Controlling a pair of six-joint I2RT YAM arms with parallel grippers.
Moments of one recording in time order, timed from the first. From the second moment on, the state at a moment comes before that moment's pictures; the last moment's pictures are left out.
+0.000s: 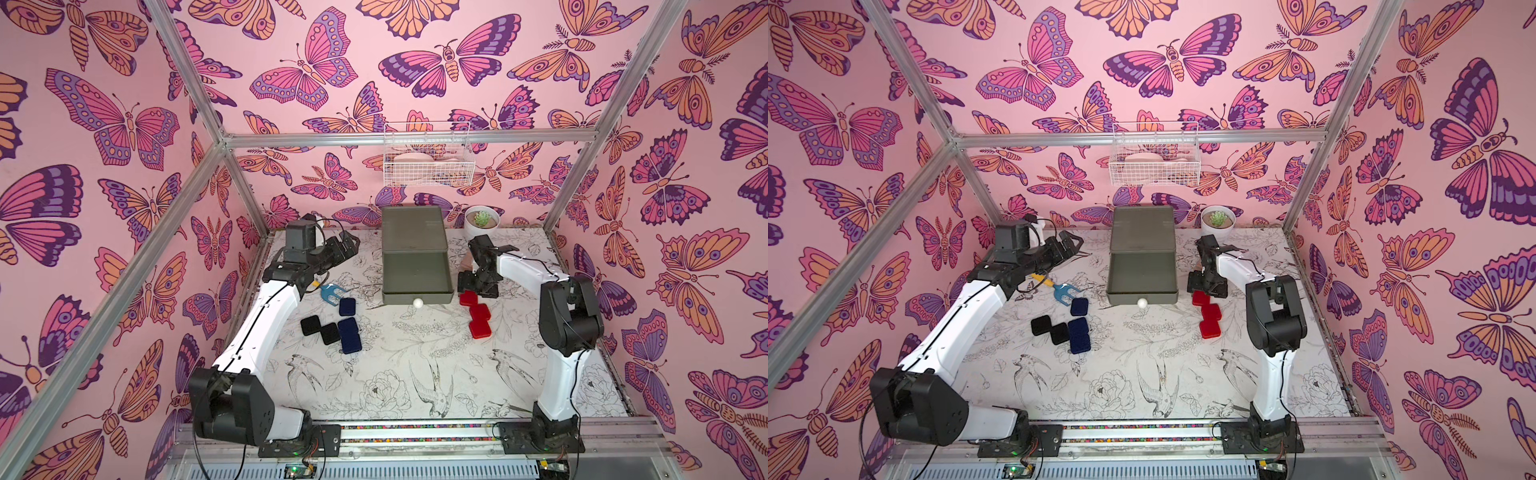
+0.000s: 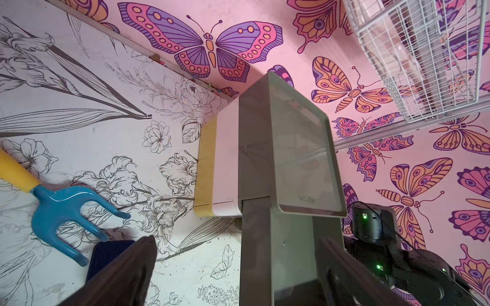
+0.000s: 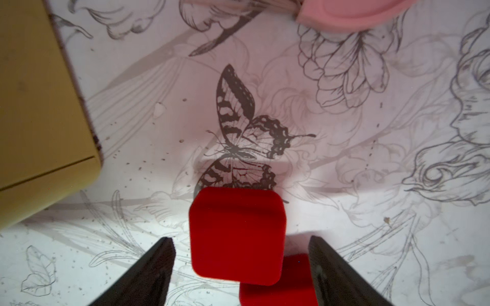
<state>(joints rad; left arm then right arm) -0.14 1.41 1.28 -0.43 0.32 -0.63 0.33 2.02 1.50 -0.84 -0.02 0.39</state>
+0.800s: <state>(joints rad) -0.12 1.41 1.28 -0.43 0.35 -0.62 0.34 2.11 1.58 -0.87 0.00 0.39</state>
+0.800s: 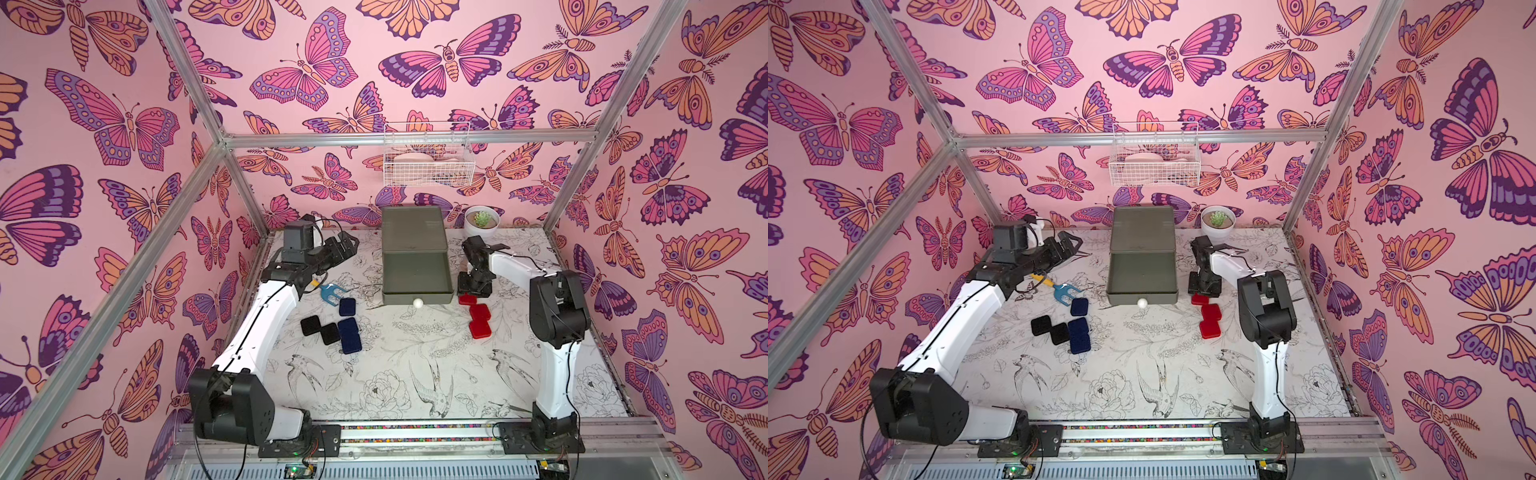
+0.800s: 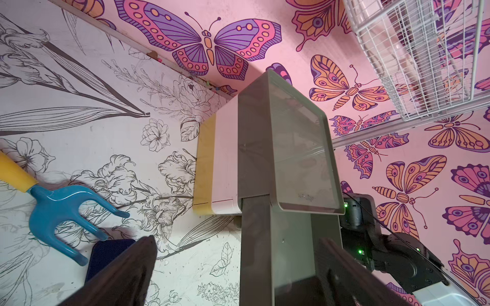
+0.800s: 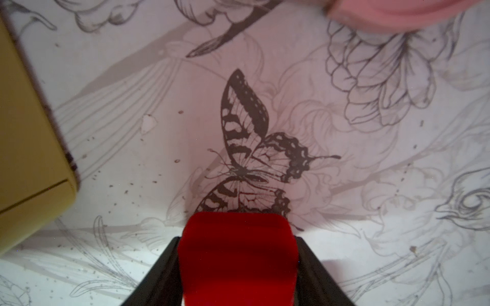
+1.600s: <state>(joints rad) -0.10 1.41 1.28 -0.45 0.35 -0.57 0.46 1.74 1.85 -0.98 0.22 0.28</state>
